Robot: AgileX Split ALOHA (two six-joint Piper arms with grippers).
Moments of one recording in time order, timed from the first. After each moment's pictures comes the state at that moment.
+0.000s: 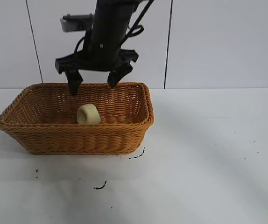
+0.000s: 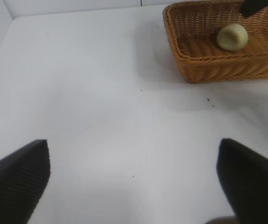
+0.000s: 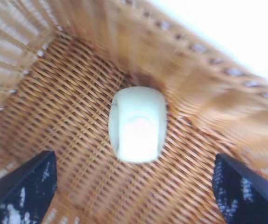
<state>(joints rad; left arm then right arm) 0.00 -0.01 -0.50 0.00 1.07 0.08 0.52 2.29 -2.24 -0.02 1.06 0.02</state>
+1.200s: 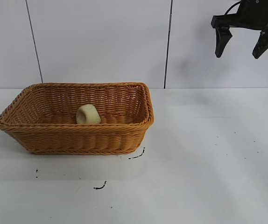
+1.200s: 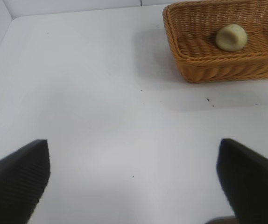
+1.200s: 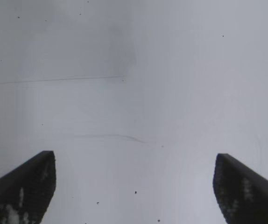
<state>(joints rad) 0.00 -0.01 -0.50 0.00 1.07 0.08 0.03 2.10 -2.07 -0.06 1.21 -0.02</state>
